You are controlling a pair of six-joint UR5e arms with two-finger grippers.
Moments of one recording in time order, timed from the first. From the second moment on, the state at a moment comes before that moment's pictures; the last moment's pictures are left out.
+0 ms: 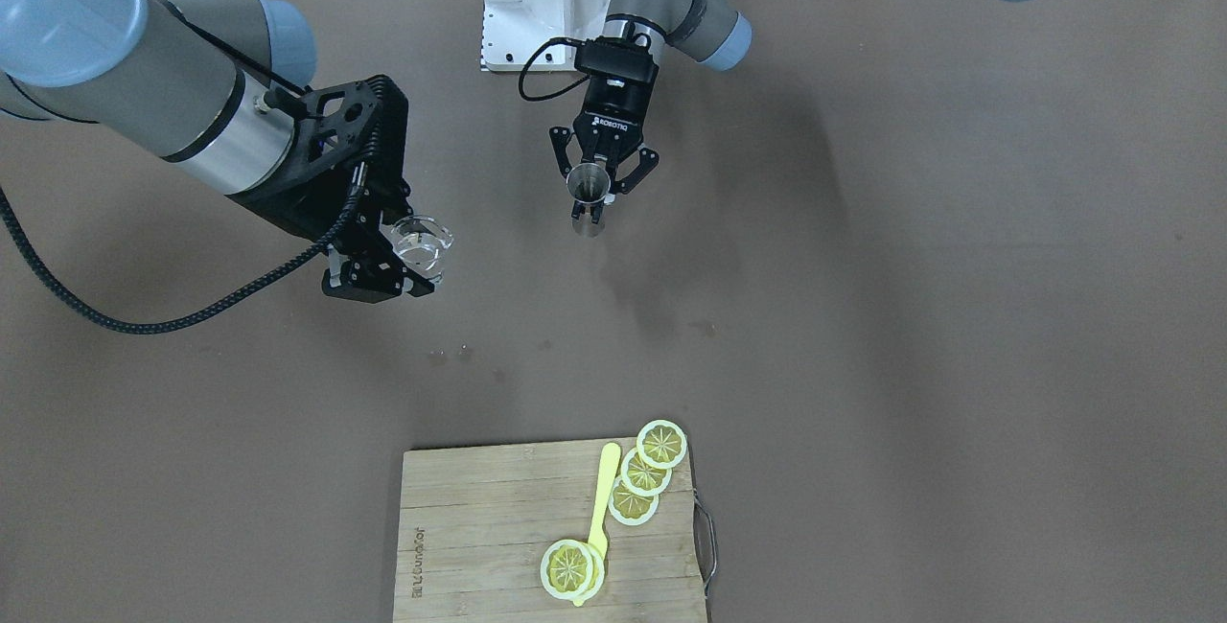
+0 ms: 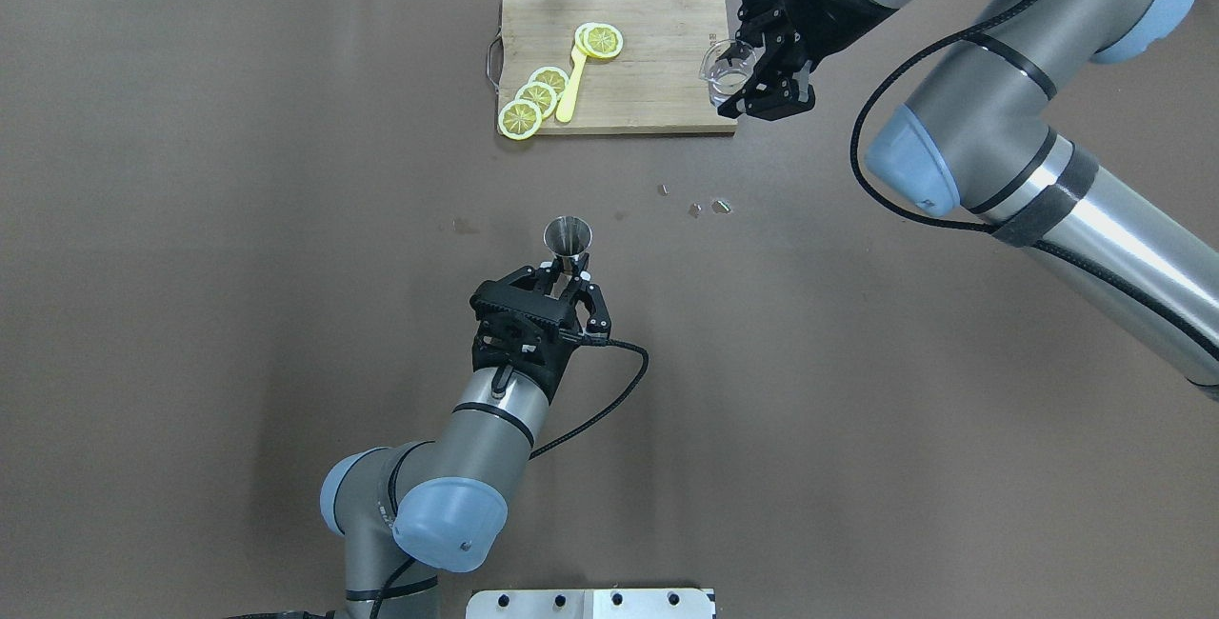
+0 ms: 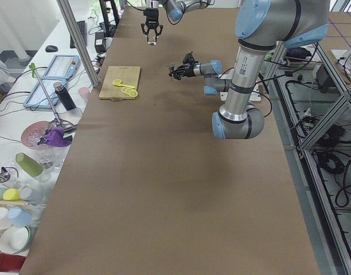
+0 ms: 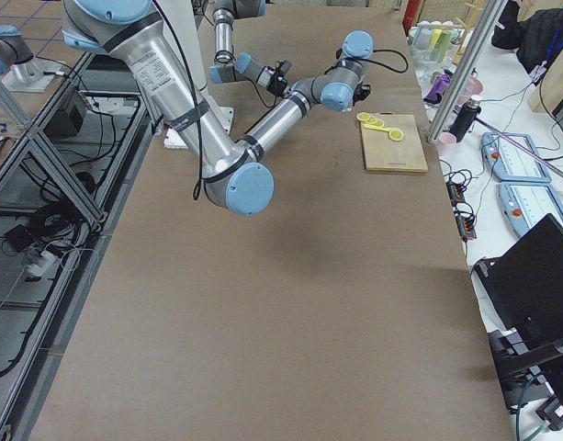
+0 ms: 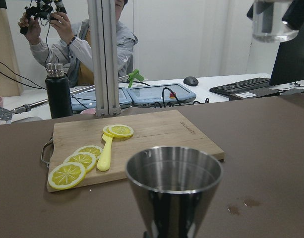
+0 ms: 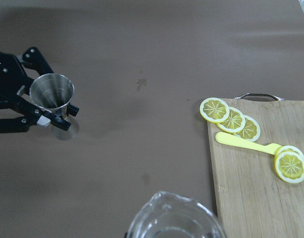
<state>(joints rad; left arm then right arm) -0.16 -2.17 -1.51 -2.49 -0.66 -0.86 0.93 -0.90 1.63 -1.25 2.37 -0.48</state>
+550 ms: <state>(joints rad) -0.14 -2.18 -1.50 -2.49 -0.66 -0.85 0.87 -0.85 1.67 -1.35 2.35 -0.52</state>
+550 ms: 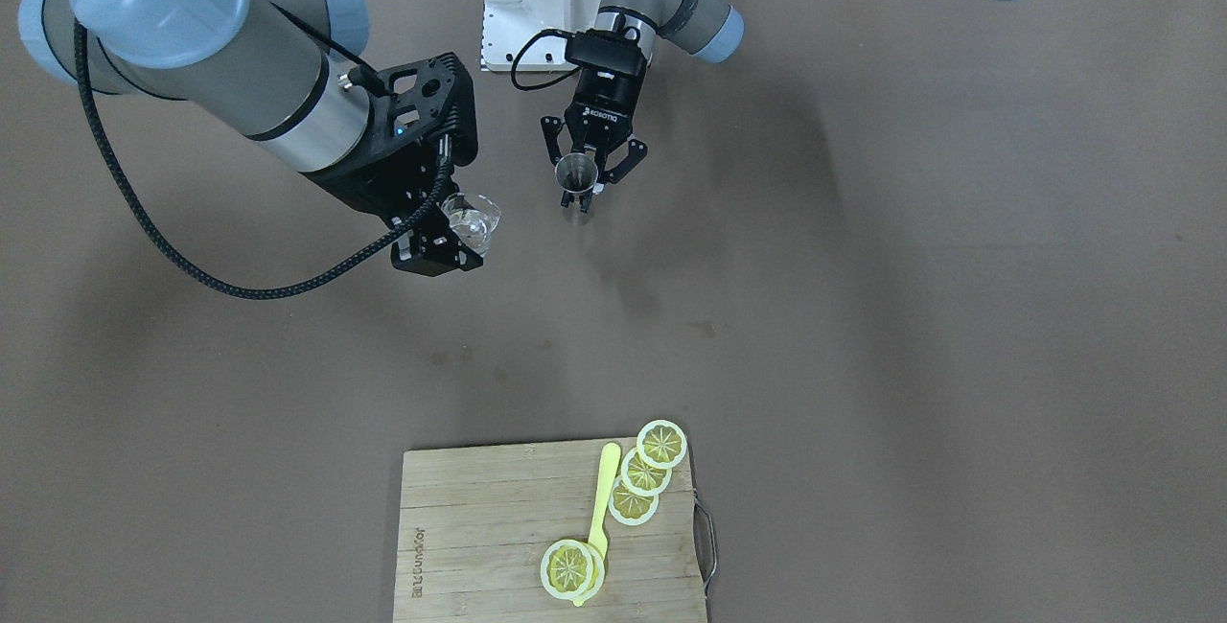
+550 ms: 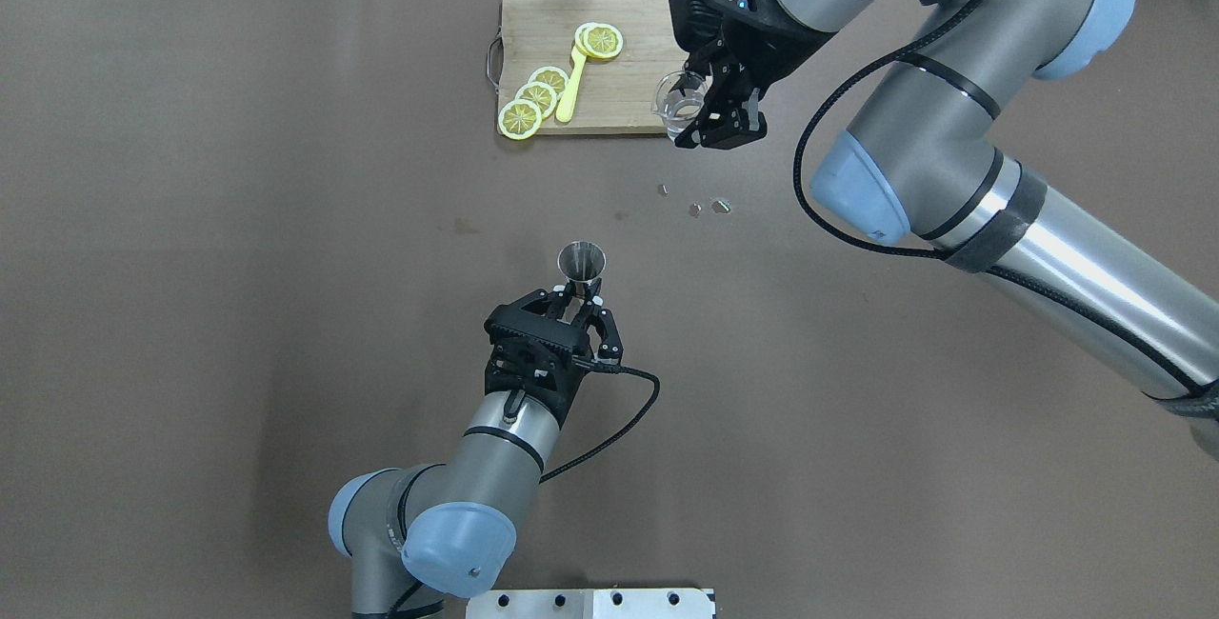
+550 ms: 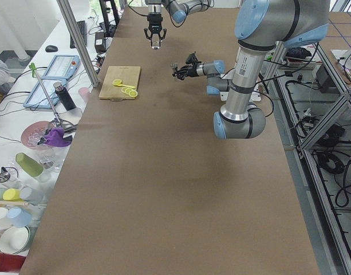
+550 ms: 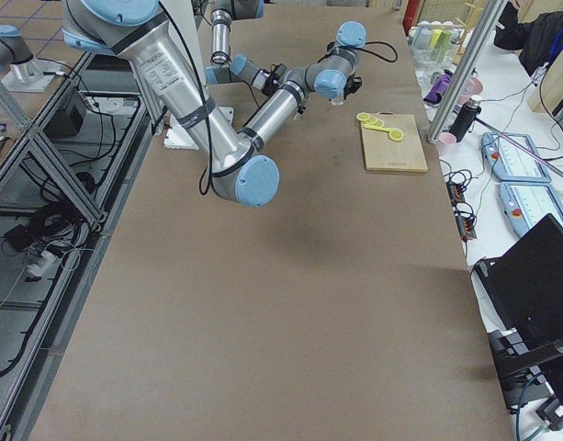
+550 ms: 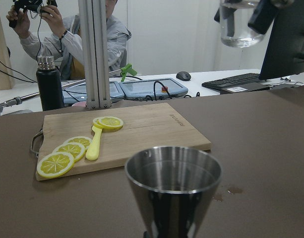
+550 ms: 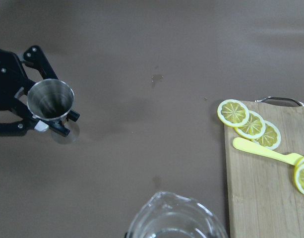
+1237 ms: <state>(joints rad) -0.16 -2.19 -1.49 -2.50 -0.67 -0.80 0.78 -0.86 1.81 -1.54 2.29 -0.58</state>
